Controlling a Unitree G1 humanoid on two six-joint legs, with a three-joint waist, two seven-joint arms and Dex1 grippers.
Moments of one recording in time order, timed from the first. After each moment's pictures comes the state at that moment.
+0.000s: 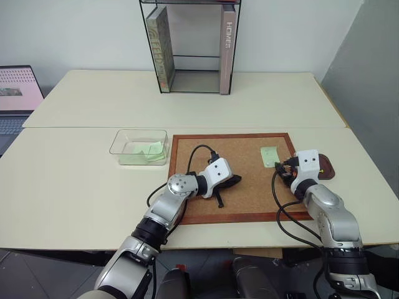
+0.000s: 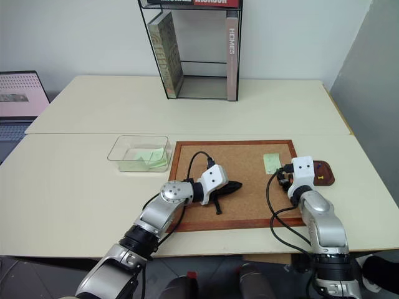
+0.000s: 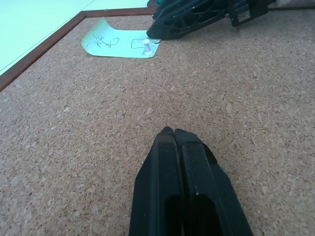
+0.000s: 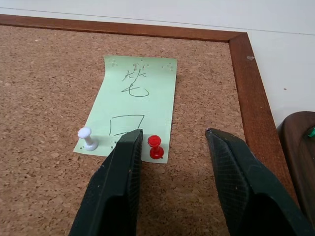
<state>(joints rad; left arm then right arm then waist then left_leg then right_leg) -0.52 0.22 -0.37 0.32 0.02 0.08 -0.82 -0.25 -0.29 -0.11 -0.06 0.16 0.53 0.23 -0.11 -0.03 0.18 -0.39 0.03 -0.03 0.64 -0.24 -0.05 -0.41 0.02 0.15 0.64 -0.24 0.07</state>
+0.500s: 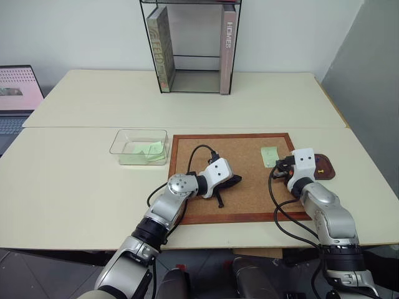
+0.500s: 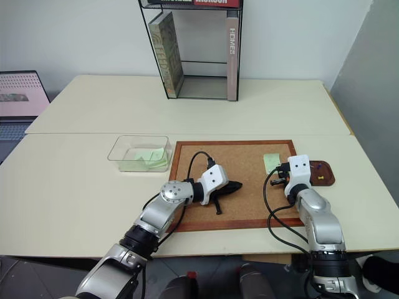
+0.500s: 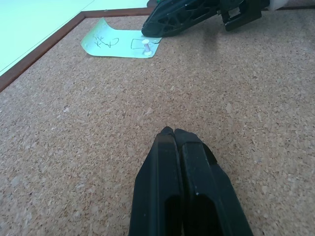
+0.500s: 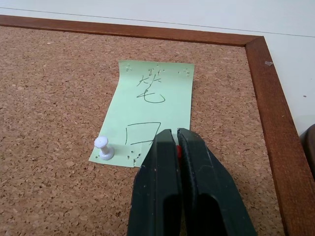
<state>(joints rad) -0.52 0.23 -0.37 0.32 0.02 0.08 -0.82 -0.27 -0.28 -0.09 -0.05 0.16 0.53 0.24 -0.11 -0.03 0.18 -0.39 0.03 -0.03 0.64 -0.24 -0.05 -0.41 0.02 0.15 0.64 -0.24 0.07</state>
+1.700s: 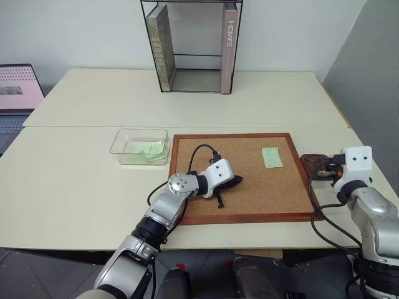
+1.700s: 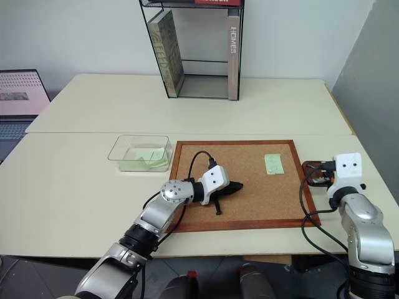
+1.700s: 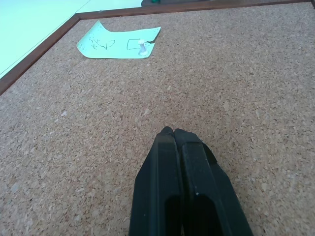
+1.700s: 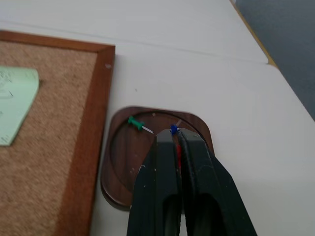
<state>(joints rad) -0.53 0.23 -0.38 0.33 0.04 0.06 -0.84 -0.12 -0.48 -0.32 -0.28 0.18 0.70 0.24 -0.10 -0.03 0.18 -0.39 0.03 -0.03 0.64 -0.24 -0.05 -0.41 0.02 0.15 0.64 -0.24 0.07</state>
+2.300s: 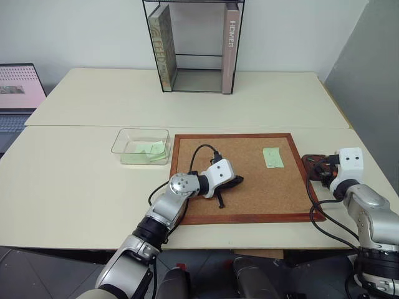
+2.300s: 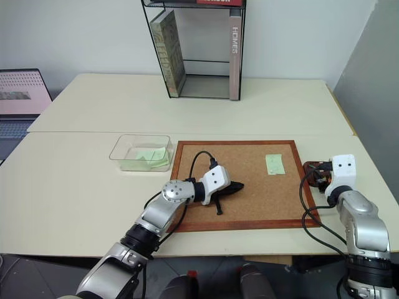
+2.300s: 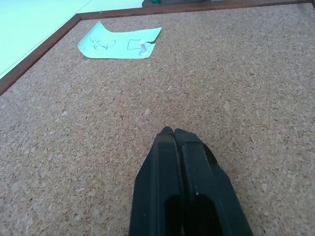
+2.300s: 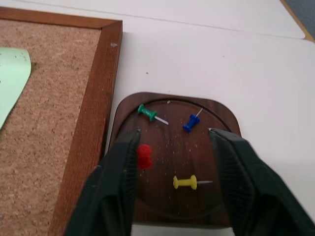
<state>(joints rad) -0.53 0.22 -0.38 0.33 0.04 0.06 -0.84 -0.21 -0.48 -0.29 -0.11 0.18 0.66 0.26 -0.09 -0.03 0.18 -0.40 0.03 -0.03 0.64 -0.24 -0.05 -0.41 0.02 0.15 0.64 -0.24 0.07</state>
